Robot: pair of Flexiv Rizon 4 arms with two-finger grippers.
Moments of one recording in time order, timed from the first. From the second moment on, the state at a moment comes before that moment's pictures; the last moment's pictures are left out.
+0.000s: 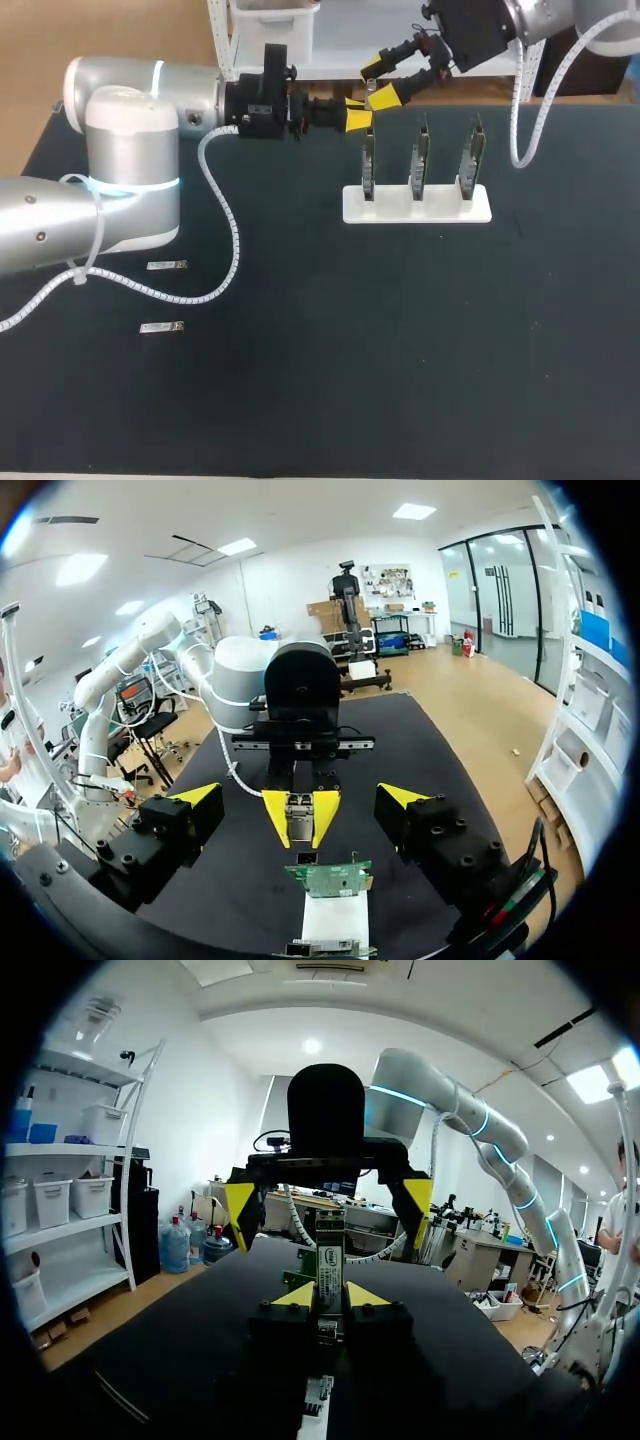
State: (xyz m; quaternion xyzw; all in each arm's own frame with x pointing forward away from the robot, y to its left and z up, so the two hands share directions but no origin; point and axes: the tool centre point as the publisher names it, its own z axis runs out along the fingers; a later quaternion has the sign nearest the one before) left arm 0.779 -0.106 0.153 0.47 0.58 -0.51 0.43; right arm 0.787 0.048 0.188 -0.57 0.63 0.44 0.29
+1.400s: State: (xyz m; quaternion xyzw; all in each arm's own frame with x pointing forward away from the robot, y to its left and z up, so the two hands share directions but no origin) left arm 0.779 -0.106 0.153 0.47 0.58 -0.51 0.43; right arm 0.788 0.046 0.192 -0.57 0.63 0.44 0.30
